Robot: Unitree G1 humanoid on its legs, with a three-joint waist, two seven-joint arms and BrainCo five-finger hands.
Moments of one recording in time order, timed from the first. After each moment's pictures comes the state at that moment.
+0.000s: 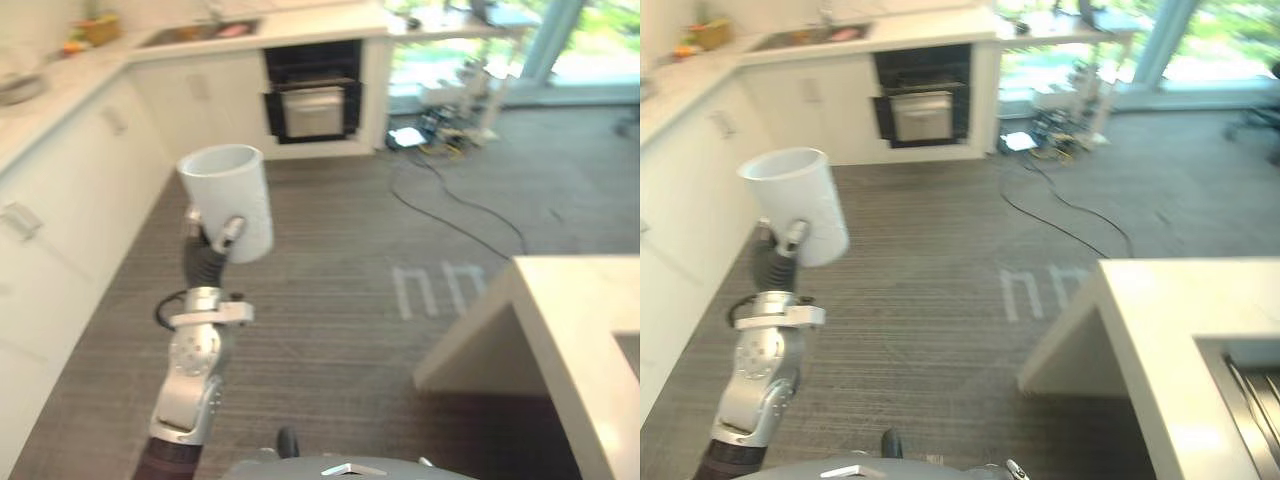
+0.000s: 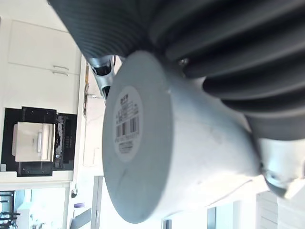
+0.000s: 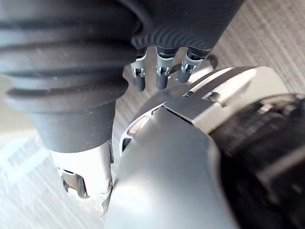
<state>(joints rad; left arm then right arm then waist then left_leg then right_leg) -0.02 0.10 -0.25 -0.26 -0.21 -0.18 0.27 0.13 -0.15 -0.31 1.13 0.43 0.20 0.09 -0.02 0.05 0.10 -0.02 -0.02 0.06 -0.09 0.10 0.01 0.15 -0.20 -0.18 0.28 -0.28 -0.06</state>
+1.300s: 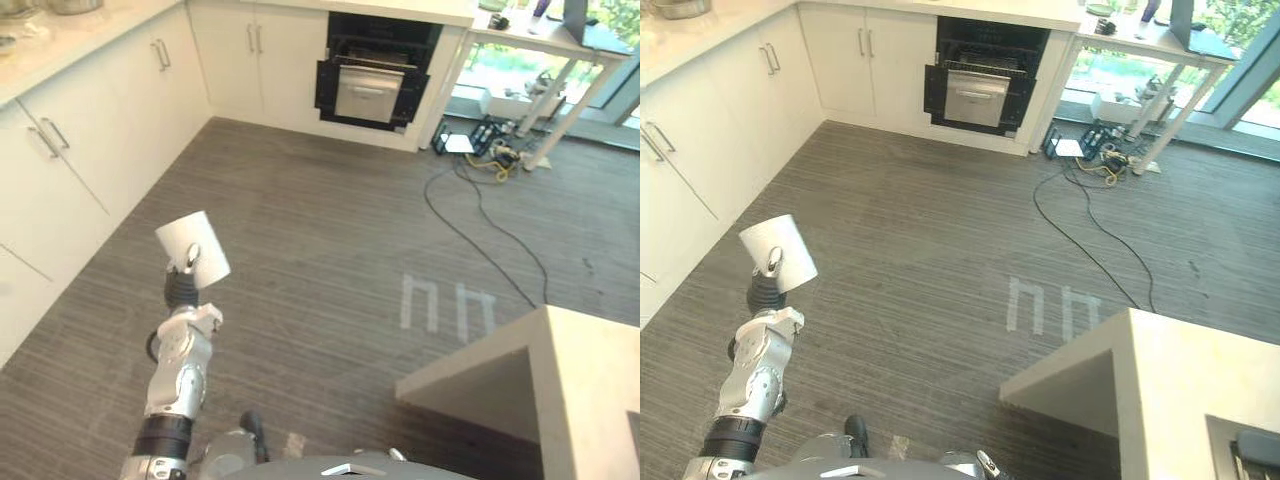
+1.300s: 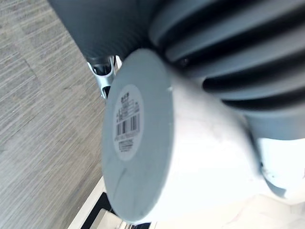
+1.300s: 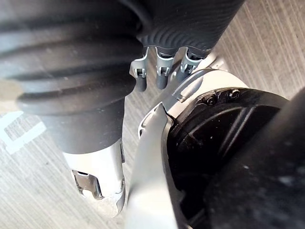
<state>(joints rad) -0.05 0.11 0.05 0.15 -0.53 -0.07 0.30 0.16 -0.10 -0.30 1.10 0.58 0.19 0.23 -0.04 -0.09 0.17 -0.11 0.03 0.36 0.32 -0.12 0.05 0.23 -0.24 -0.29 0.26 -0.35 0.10</state>
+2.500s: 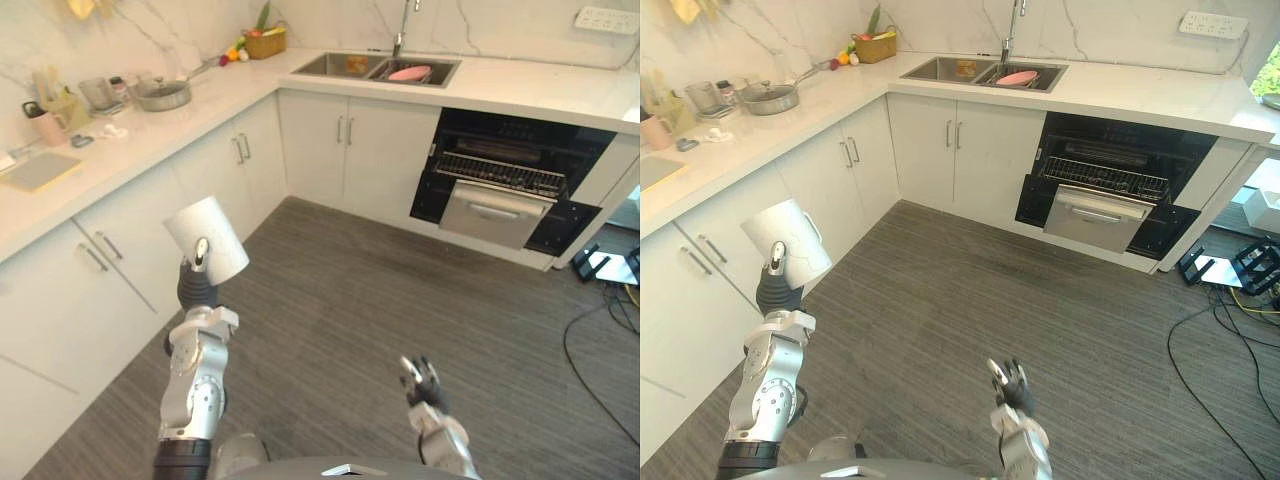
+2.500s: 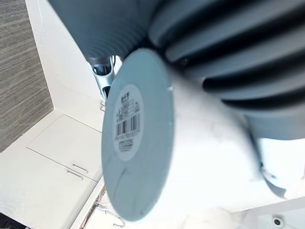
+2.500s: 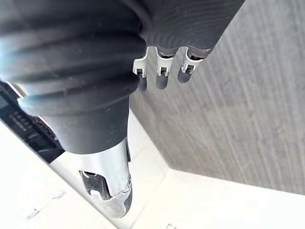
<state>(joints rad) 0.07 -0.04 -0.02 -0.11 -0.53 -0.05 0.22 0.09 -0.08 -0.08 0.62 0.81 -0.15 0.06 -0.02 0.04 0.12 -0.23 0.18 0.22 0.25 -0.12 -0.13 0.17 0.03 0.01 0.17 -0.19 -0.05</state>
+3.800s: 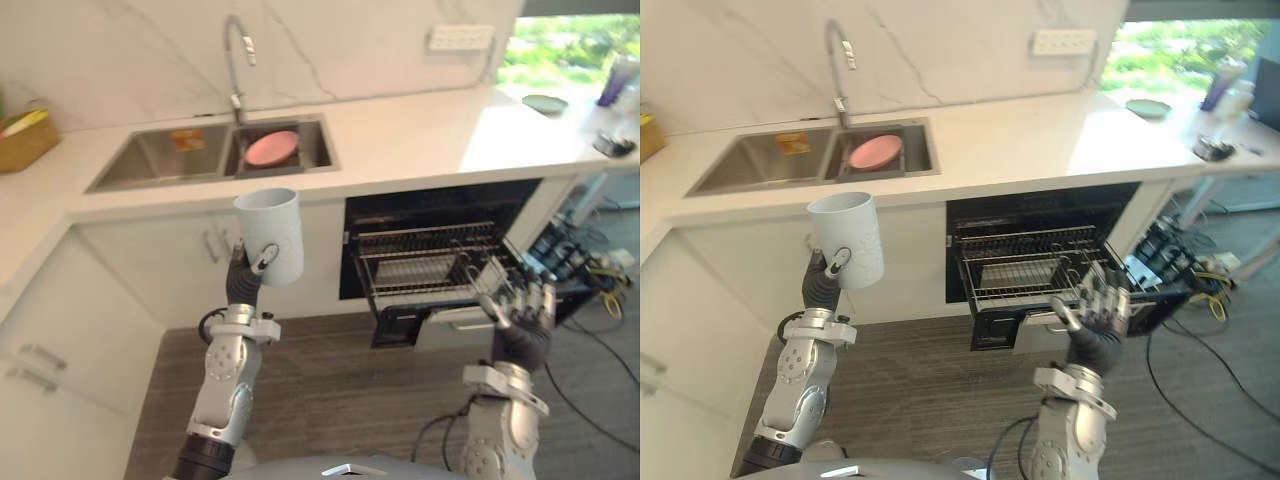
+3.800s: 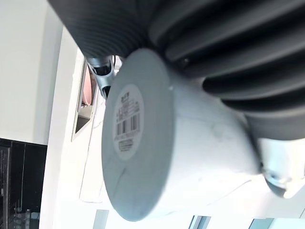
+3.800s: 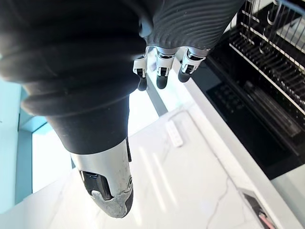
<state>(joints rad) 0.07 -0.05 -0.23 -0.10 -0.25 -0.29 0.13 0.31 -0.03 -0.13 -0.27 0.54 -0.35 -0.02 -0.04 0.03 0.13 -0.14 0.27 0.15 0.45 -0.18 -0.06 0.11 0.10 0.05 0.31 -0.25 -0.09</state>
